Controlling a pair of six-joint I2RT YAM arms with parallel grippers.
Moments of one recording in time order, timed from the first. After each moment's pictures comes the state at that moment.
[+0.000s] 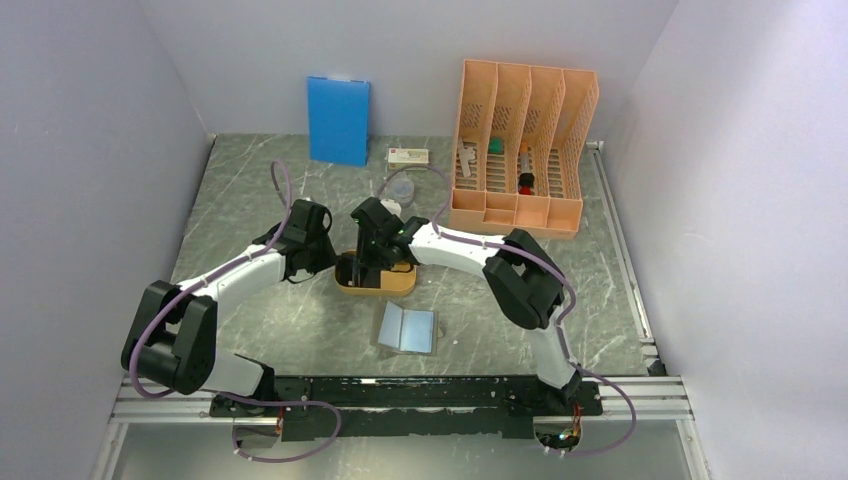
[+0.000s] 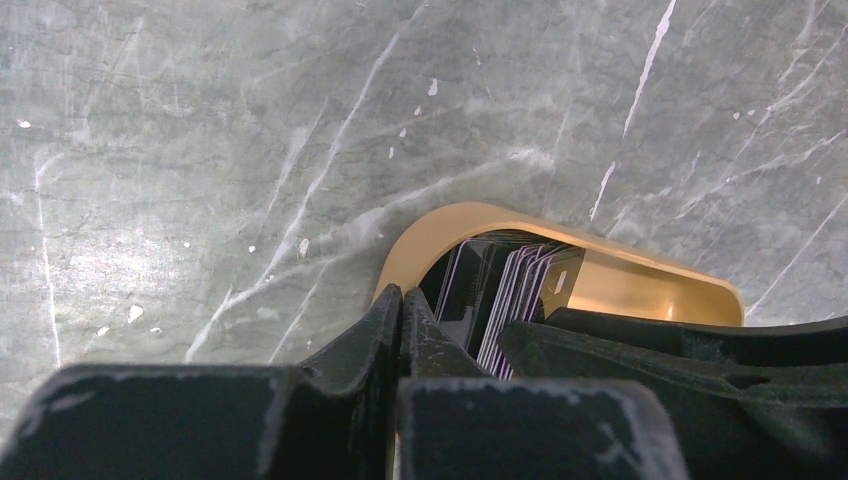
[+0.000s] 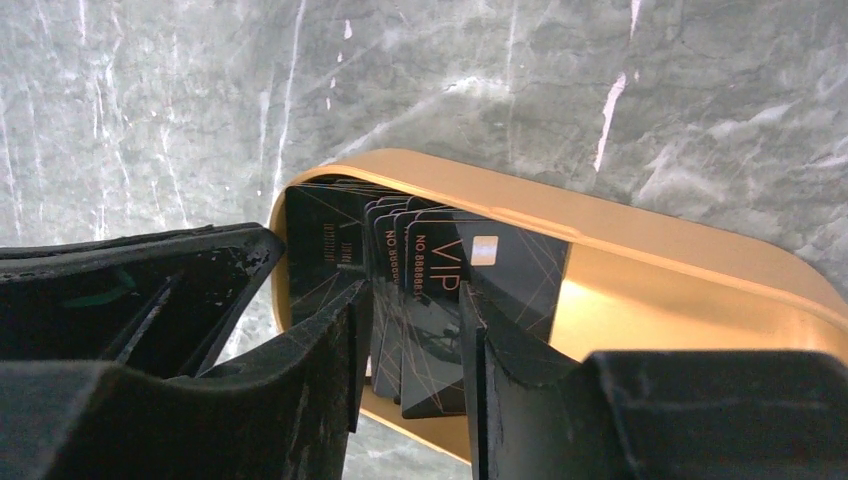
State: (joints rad) left arm -0.38 1.41 0.76 -0.29 -0.09 -0.73; right arm 0.92 2.06 1.50 -0.35 0.06 0.90
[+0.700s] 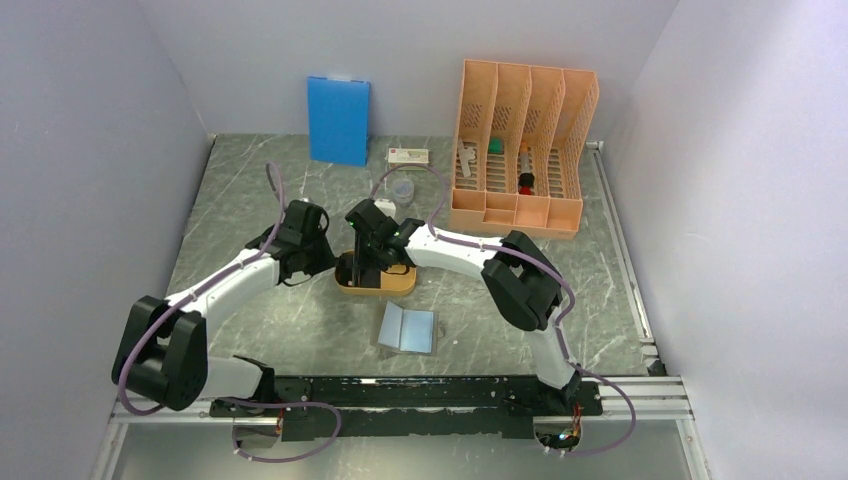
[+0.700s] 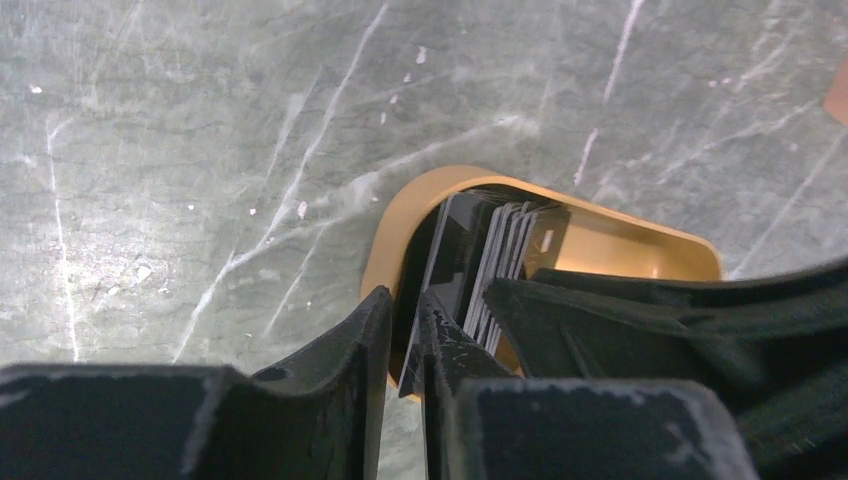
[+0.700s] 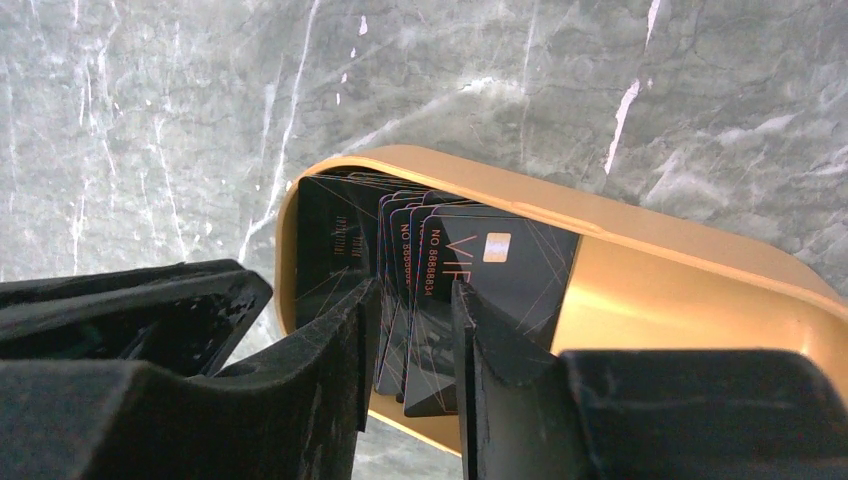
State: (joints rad) left arm -0.38 1.35 0.76 -0.36 -0.08 -0.73; right arm 0.95 2.07 1.52 -0.37 0.11 0.86
